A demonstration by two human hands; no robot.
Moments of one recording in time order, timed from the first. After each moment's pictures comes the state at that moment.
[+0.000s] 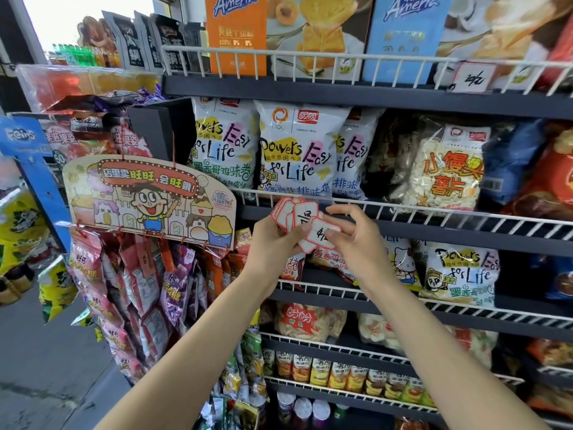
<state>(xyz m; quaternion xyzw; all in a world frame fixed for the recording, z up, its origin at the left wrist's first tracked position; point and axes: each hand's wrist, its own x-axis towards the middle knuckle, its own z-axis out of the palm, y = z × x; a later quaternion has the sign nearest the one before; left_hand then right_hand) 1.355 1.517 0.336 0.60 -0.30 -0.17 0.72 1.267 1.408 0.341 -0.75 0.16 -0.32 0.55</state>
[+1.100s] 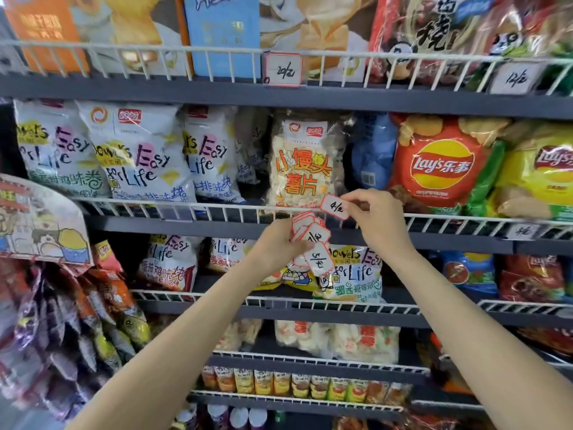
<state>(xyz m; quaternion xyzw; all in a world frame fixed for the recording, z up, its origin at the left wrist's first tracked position) 1.245 1.304 0.341 0.75 -0.47 -0.16 0.44 1.131 1.166 0.367 -0.86 0.22 -0.39 0.23</state>
